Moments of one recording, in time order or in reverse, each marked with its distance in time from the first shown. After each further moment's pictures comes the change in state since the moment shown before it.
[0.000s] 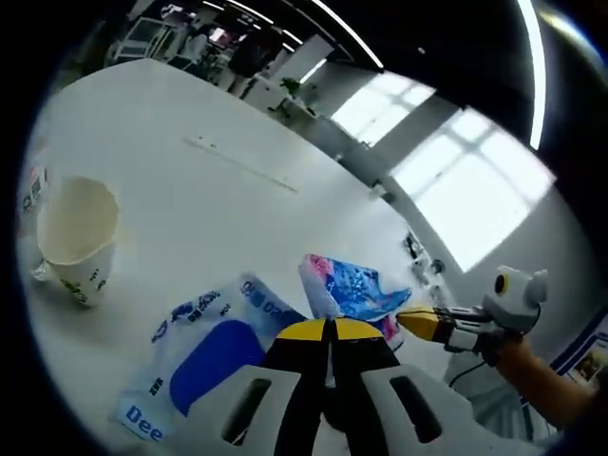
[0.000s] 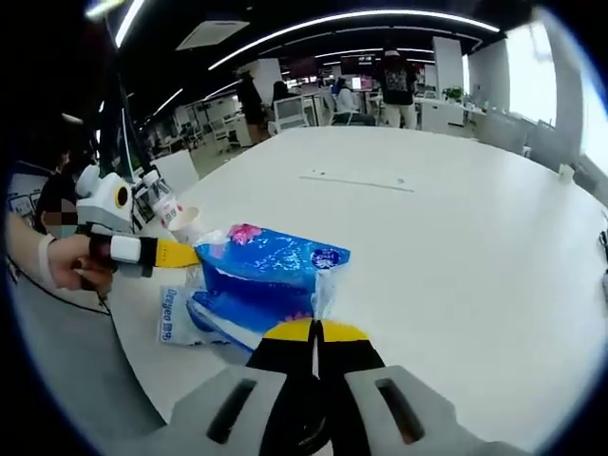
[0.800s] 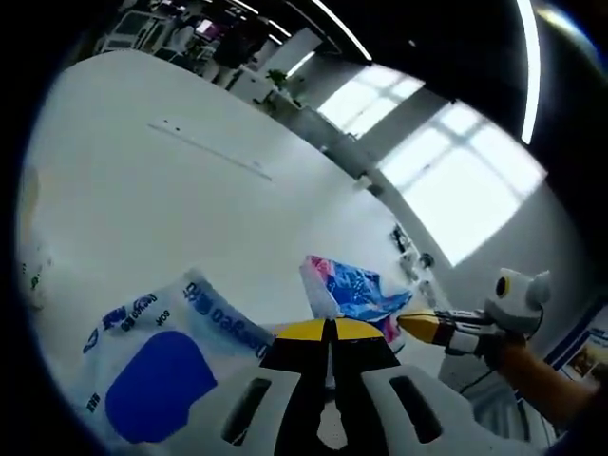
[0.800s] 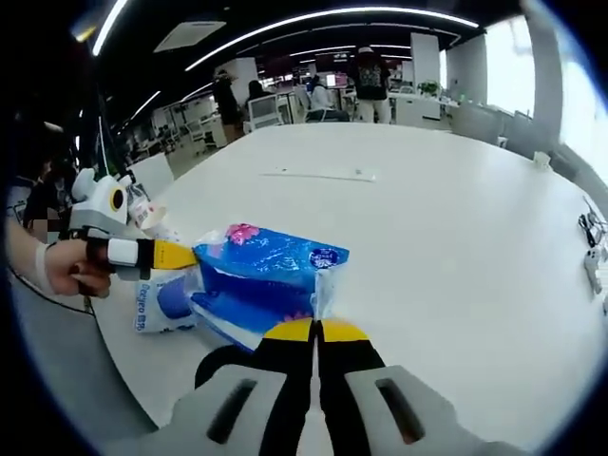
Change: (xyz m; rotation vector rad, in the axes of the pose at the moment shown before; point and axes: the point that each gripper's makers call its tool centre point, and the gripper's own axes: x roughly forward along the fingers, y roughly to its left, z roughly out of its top) left arm 0.050 -0.029 -0.013 0.001 0.022 -0.059; right arm -0.019 -0.050 -0.014 0.047 0.009 -0.091
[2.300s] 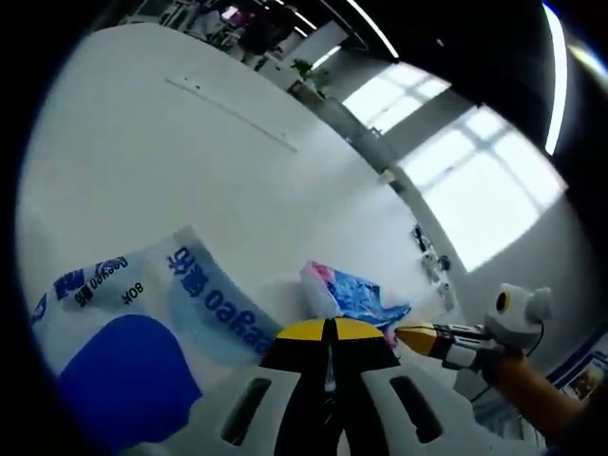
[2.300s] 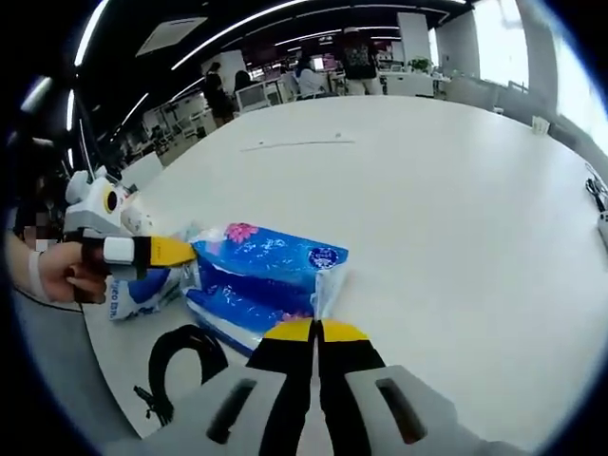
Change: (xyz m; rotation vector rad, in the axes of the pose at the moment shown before) left arm 0.050 0.035 -0.033 -0.084 0.024 0.076; right arm 0.042 -0.038 -0.048 0.075 0.065 0.018
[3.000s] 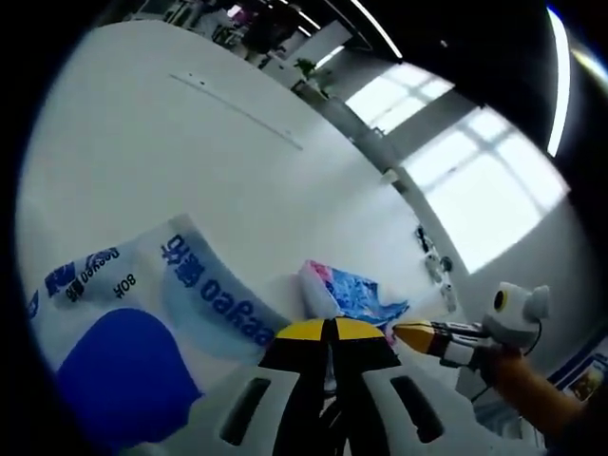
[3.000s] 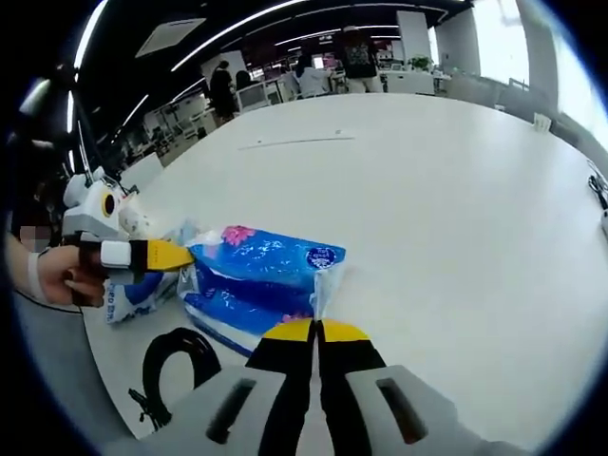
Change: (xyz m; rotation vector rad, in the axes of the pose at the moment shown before) left arm -0.005 0.004 -0.002 -0.008 0.001 0.010; right arm 0.009 0.001 0.001 0.000 0.000 0.011
